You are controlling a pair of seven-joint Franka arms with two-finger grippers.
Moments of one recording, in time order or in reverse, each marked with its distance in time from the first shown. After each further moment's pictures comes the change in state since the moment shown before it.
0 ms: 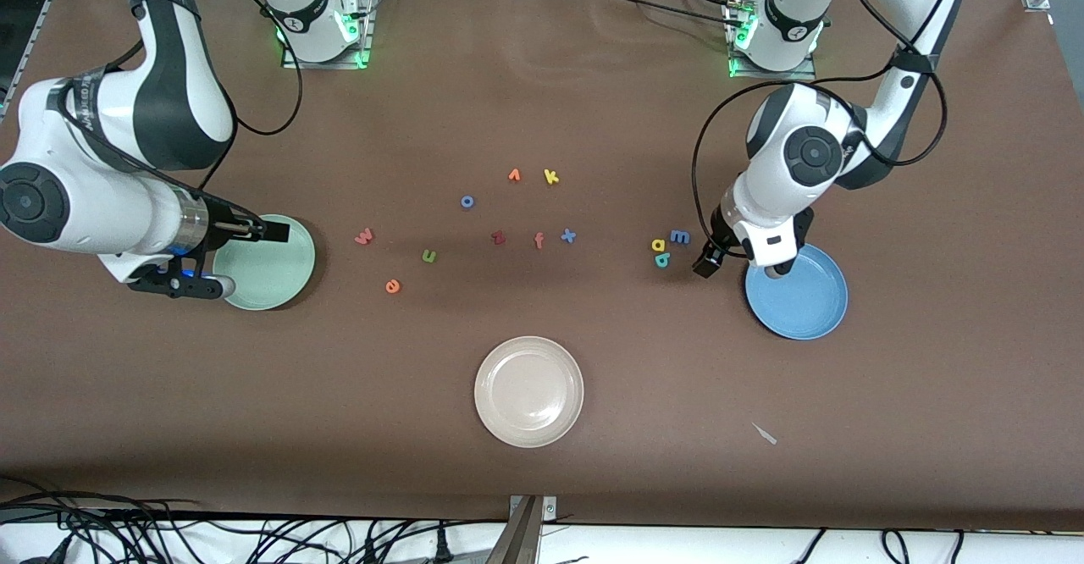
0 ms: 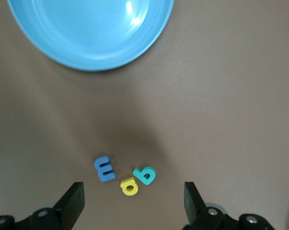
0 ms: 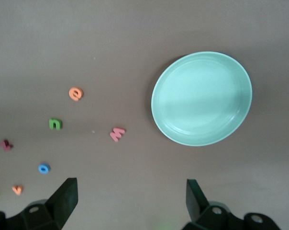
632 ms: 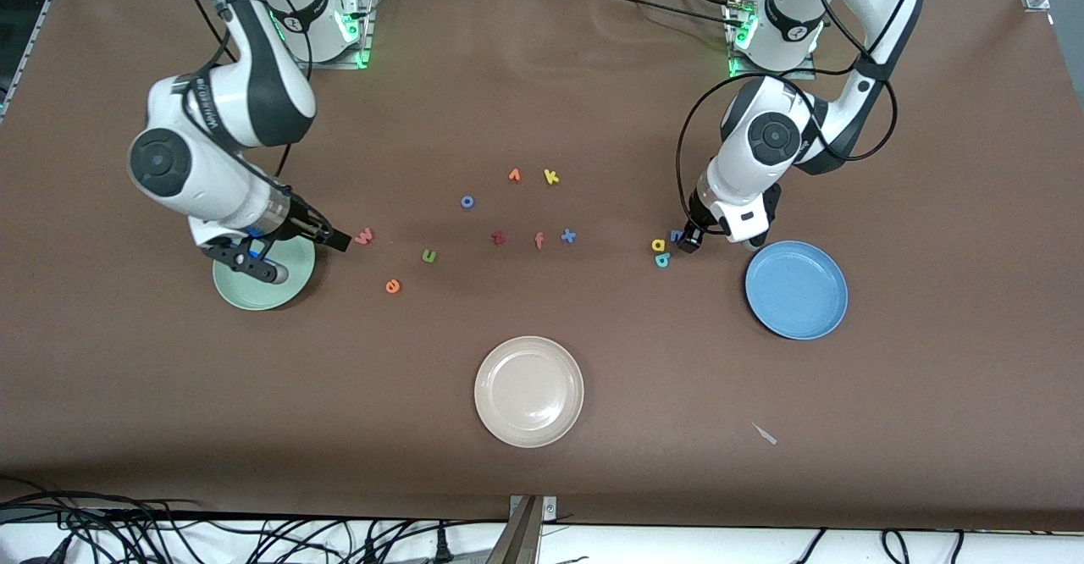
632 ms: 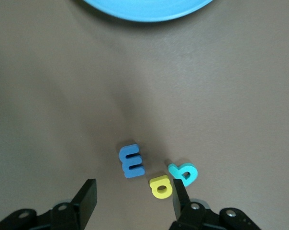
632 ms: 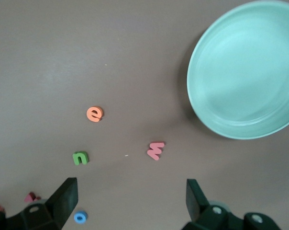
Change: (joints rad) left arm -0.024 0.010 -0.022 -0.184 0.006 0.195 -0.116; right arm 0.012 -0.129 0.128 -0.432 0.006 0.484 0.403
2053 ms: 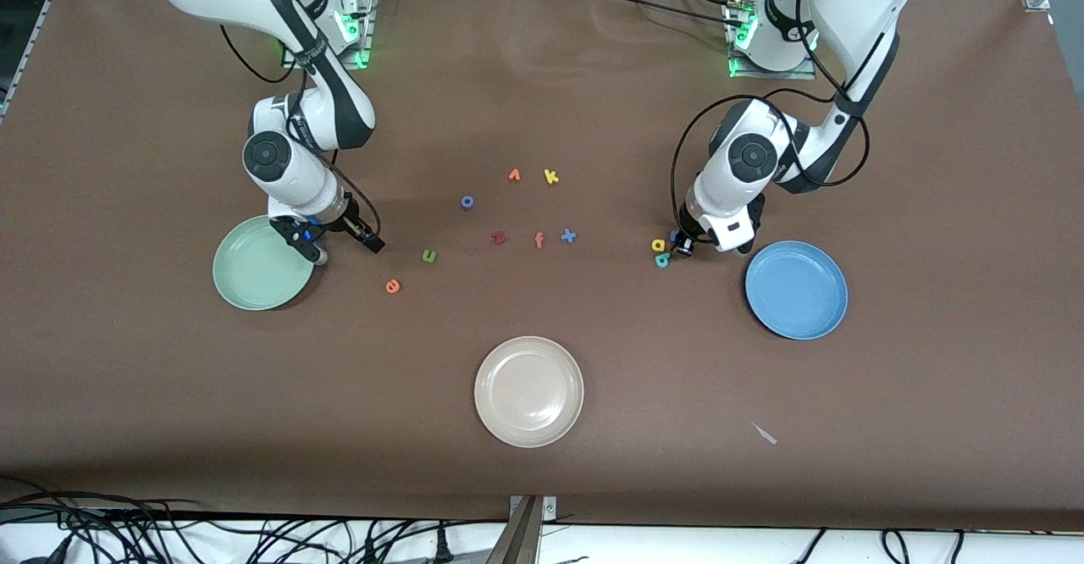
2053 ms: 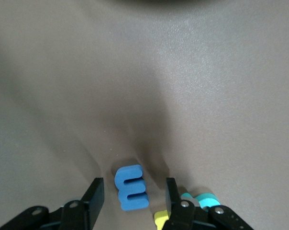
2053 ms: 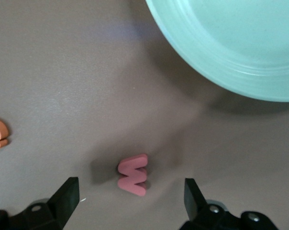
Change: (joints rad) left arm -0.002 0.143 0.005 0.020 0.126 0.095 -0.131; right arm 0.028 0.144 0.028 -0.311 0.000 0.522 0.268
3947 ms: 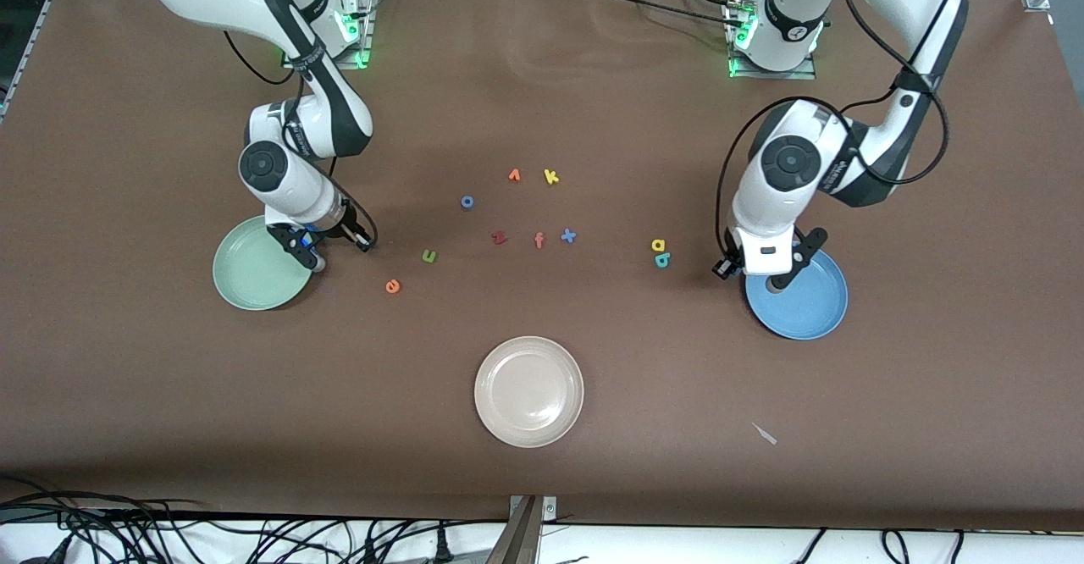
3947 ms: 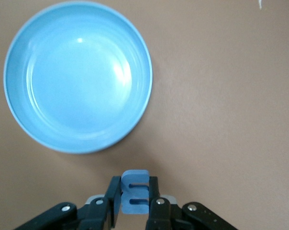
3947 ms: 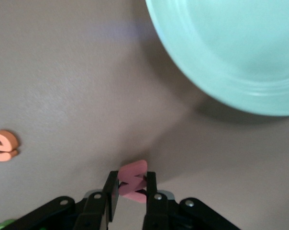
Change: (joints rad) left arm 0.105 -0.111 0.005 0.201 0.179 -0.314 0.428; right arm -0.006 0.008 -0.020 0.095 -0.014 -0.146 -0.012
